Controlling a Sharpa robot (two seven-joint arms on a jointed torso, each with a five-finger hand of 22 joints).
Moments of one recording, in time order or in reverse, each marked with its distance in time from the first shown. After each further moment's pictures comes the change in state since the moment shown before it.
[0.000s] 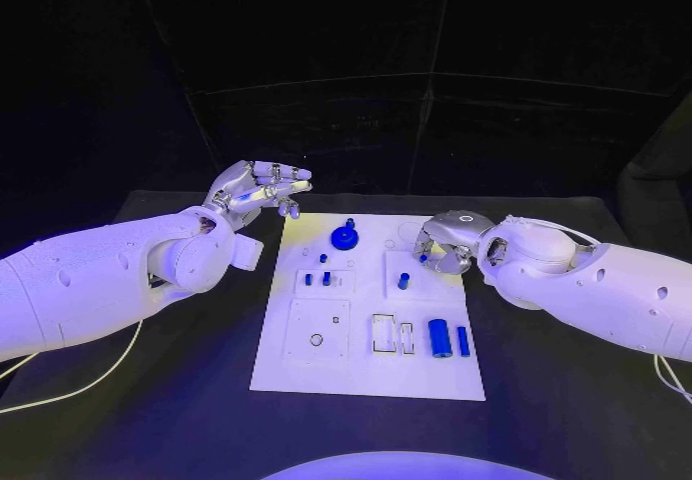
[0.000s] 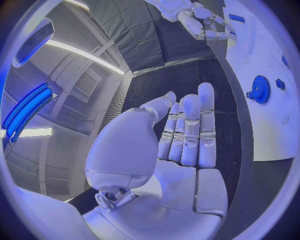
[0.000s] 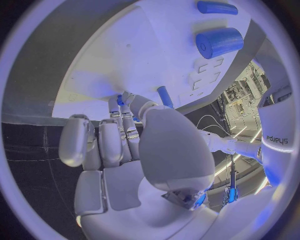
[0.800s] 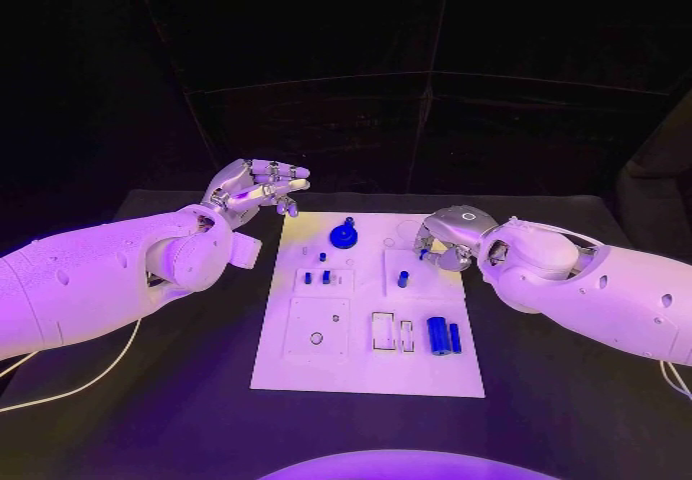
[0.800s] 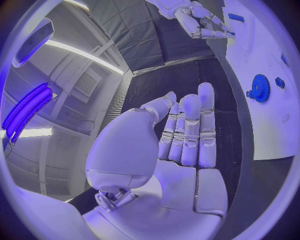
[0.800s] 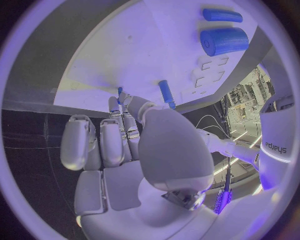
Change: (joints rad) left arm 0.000 0.000 0.000 -0.007 0.001 0.001 0.000; left_hand 0.004 0.004 -0.003 -0.003 0.000 0.000 0.000 0.000 0.000 0.000 0.000 0.000 0.000 0.000 0.000 -0.002 -0.004 0.000 0.000 0.000 -0.007 -0.002; right arm -0.008 -0.024 -0.002 0.047 -0.060 -0.093 -0.050; right_hand 0.029 0.037 0.081 -0.068 -0.062 0.059 -0.019 0.015 0.010 0.066 -0.013 -0.008 0.003 0.002 -0.020 0.012 0.011 0.000 0.018 -0.018 0.019 0.028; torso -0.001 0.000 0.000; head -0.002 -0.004
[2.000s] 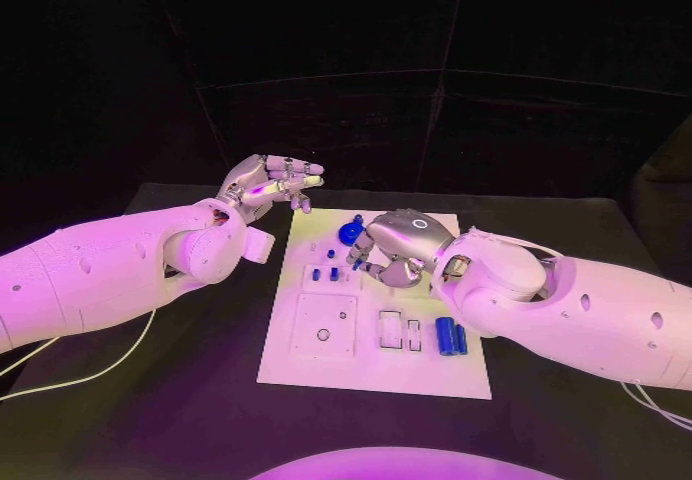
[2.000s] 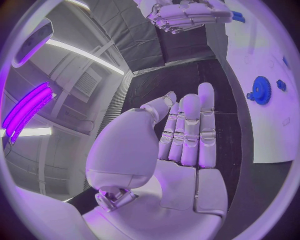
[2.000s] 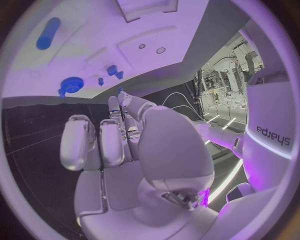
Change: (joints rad) left arm 0.001 0.020 0.000 -0.012 0.001 0.006 -0.002; left_hand 0.000 0.000 -0.003 -0.003 0.000 0.000 0.000 0.000 0.000 0.000 0.000 0.005 0.001 -0.004 -0.004 -0.003 -0.004 0.000 0.000 0.000 0.000 -0.002; right arm 0.005 0.100 -0.007 0.219 0.060 -0.083 0.012; right_hand -0.002 -0.002 0.011 -0.011 0.003 0.000 0.000 -0.010 -0.004 0.001 -0.001 -0.004 0.000 0.000 0.000 0.004 0.001 0.000 0.000 0.000 0.000 0.002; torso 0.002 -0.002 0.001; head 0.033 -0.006
